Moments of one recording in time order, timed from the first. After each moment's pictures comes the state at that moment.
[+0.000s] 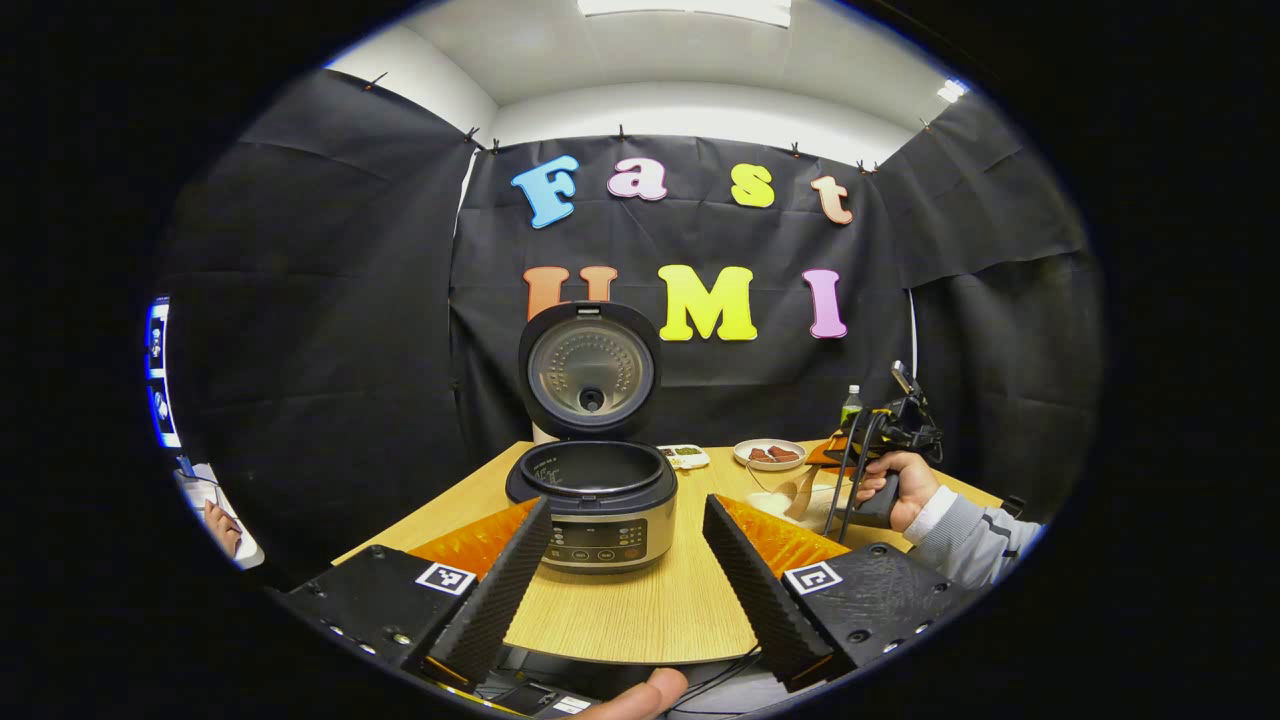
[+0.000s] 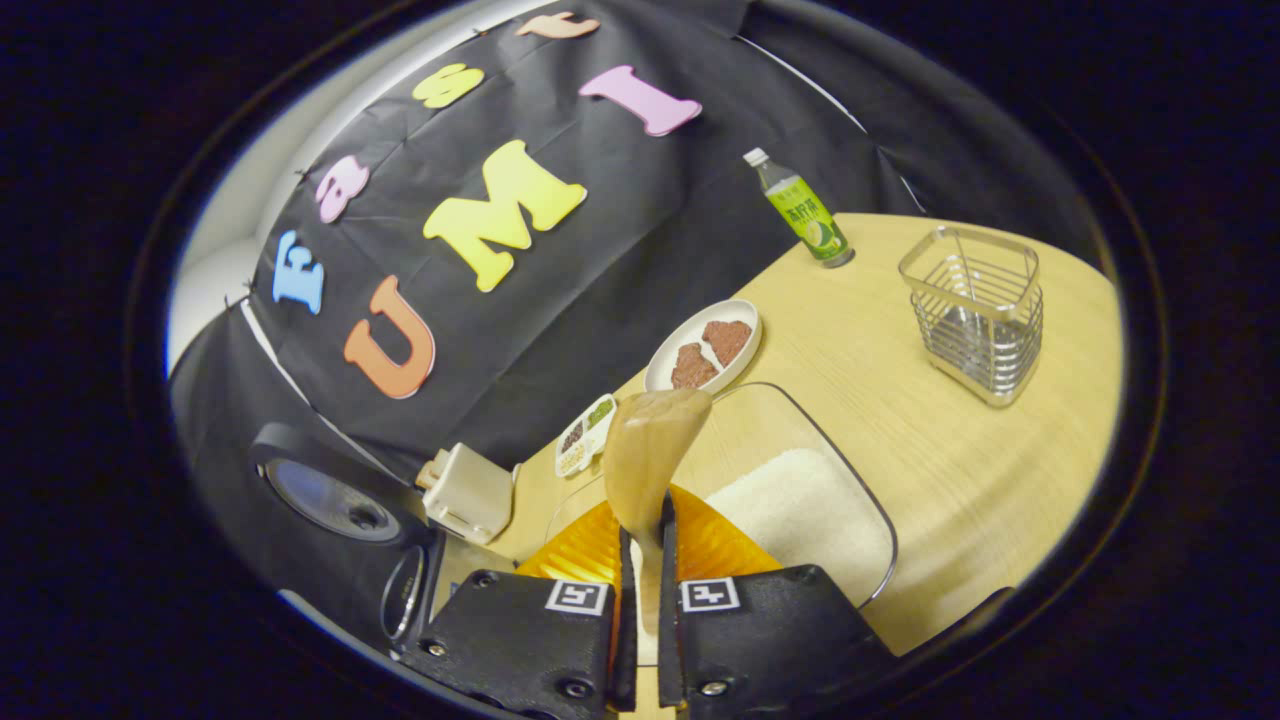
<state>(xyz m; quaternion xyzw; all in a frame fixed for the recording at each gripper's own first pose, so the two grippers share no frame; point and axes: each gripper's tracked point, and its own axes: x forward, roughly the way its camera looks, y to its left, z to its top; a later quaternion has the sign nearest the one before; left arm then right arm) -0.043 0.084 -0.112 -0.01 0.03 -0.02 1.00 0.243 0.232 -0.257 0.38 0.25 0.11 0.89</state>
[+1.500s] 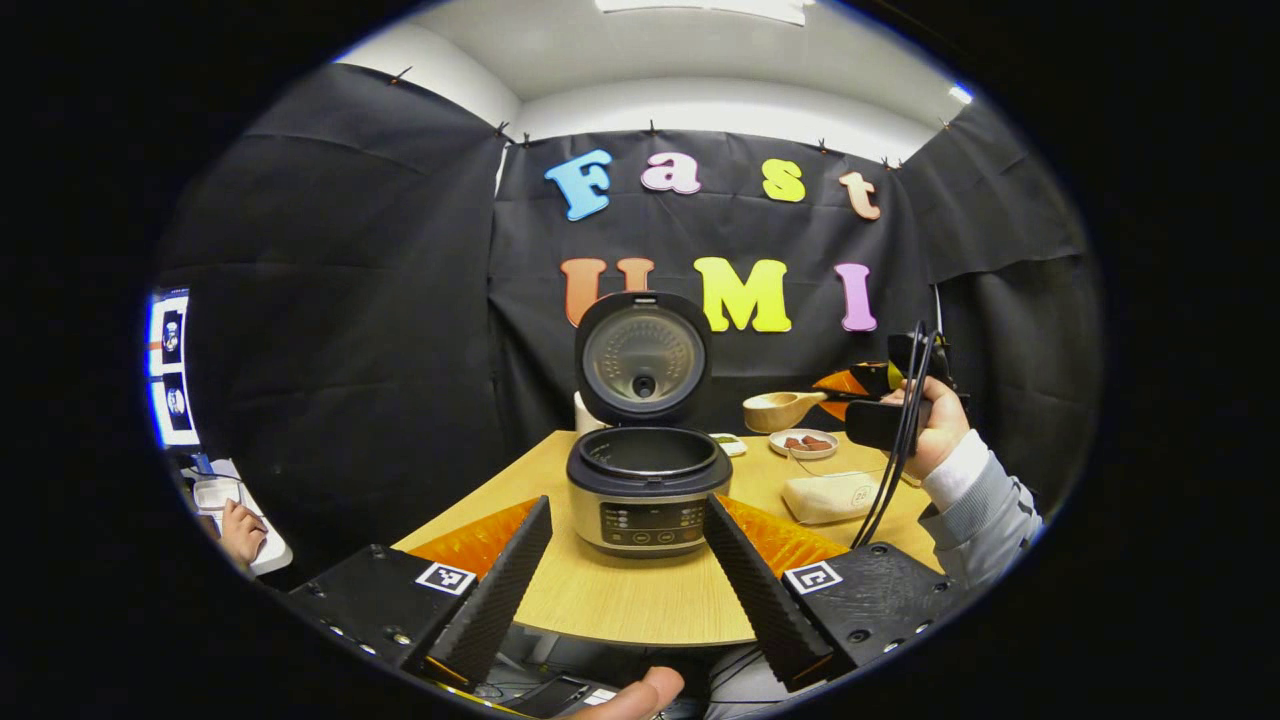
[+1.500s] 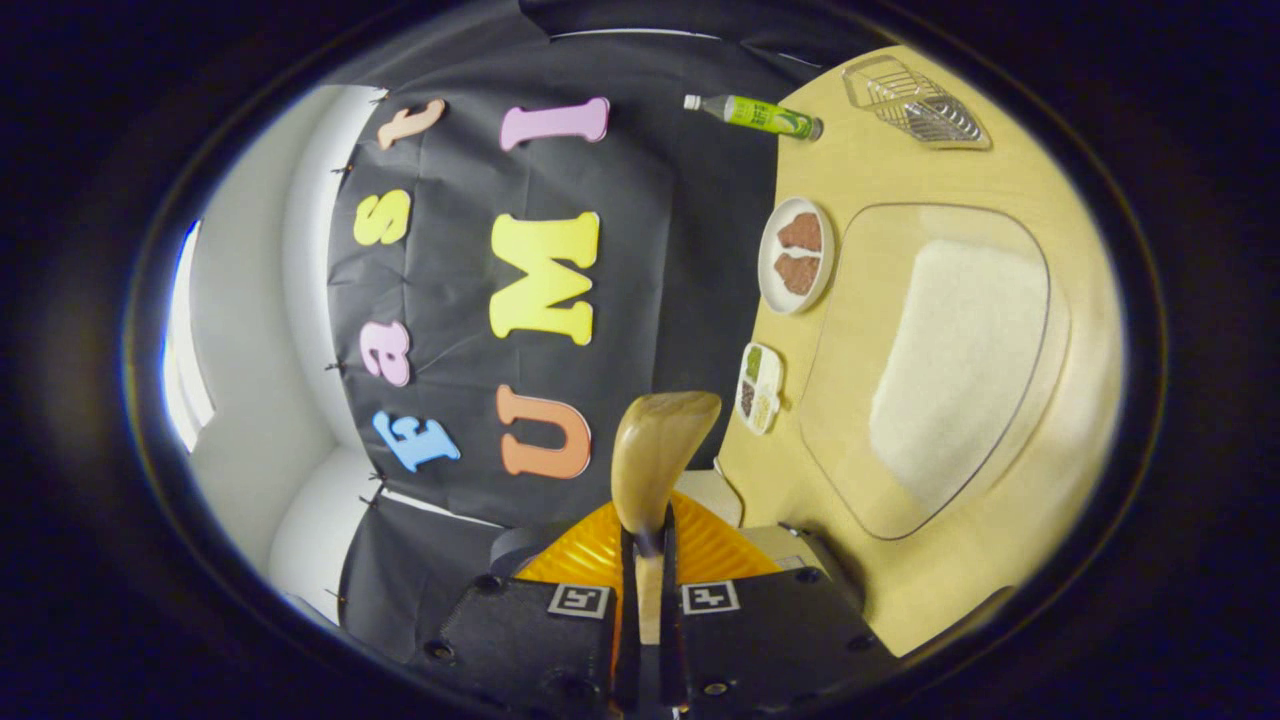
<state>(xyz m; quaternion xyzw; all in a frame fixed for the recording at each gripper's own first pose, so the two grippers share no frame) -0.064 0.156 -0.123 -0.01 0.04 0.02 1.00 0.191 0.368 -0.147 0.62 0.22 0.19 0.73</state>
